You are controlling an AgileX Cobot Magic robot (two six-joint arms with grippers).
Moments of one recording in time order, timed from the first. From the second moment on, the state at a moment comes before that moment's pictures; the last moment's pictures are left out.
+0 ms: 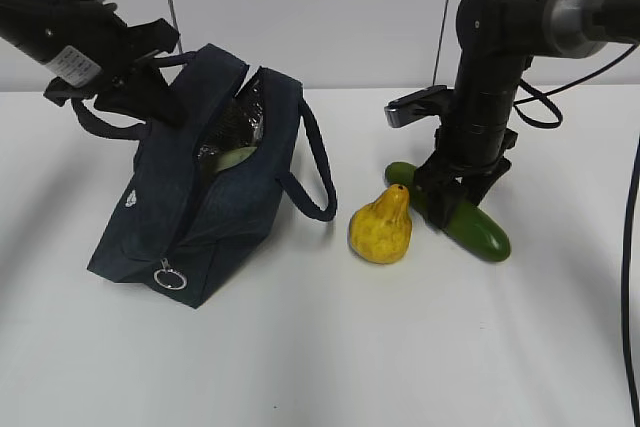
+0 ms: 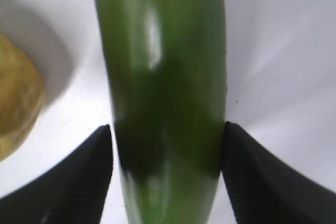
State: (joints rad) left arm -0.14 1.84 -1.50 -0.62 1.05 0.36; right arm 0.24 2.29 -1.83 0.03 1.22 -0.46
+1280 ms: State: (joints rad) left arm -0.14 1.84 -1.50 -0.68 1.02 0.36; right arm 0.31 2.11 -1.99 0.73 1.23 -0.11
